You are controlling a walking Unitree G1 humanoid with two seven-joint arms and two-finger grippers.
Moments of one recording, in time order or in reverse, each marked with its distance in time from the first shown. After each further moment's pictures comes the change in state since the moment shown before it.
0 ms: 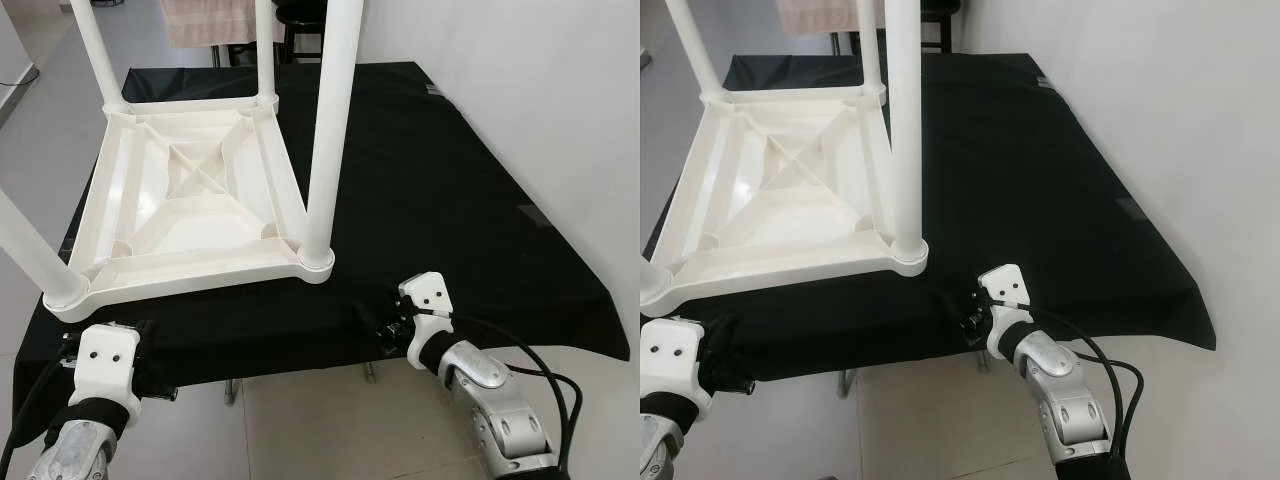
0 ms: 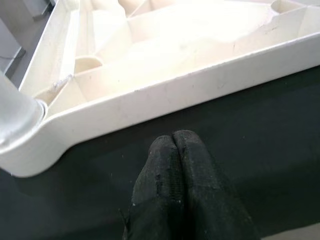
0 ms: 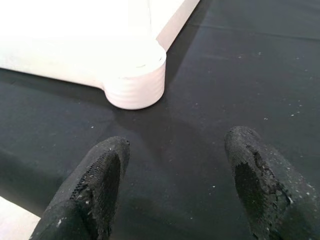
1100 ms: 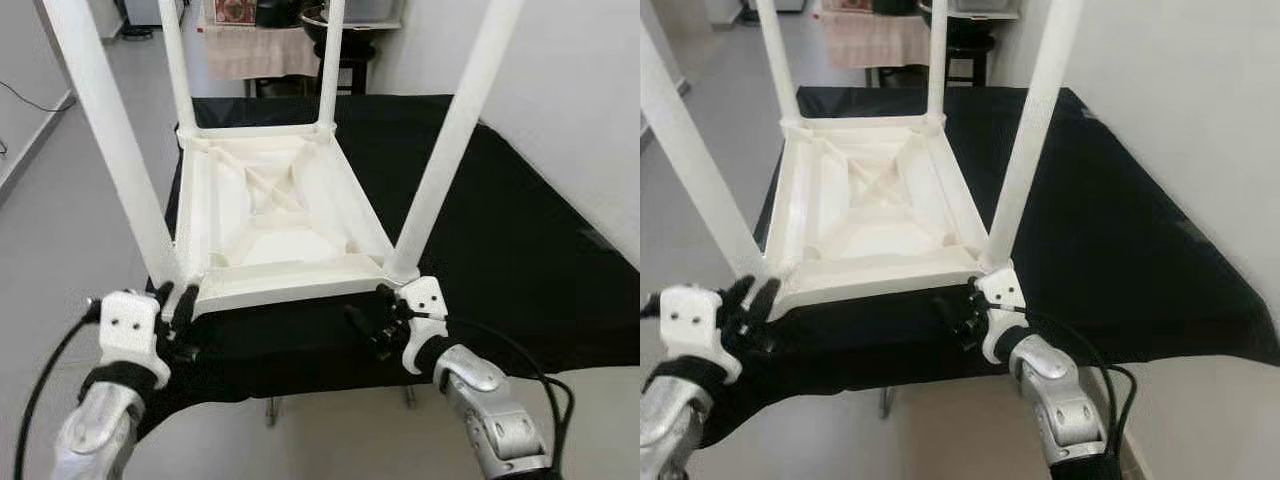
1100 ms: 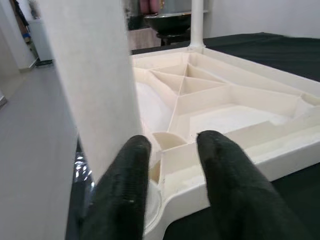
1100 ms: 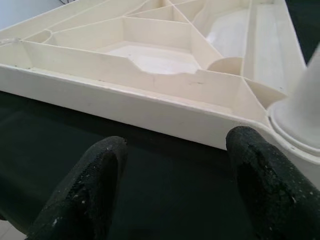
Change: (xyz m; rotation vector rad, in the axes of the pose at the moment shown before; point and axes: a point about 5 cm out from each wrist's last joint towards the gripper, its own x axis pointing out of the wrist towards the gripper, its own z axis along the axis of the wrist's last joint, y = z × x) left arm 0.036 -0.018 0.041 -0.090 -0.239 -0.128; right arm 0.009 0.003 0.000 0.023 -0.012 0.023
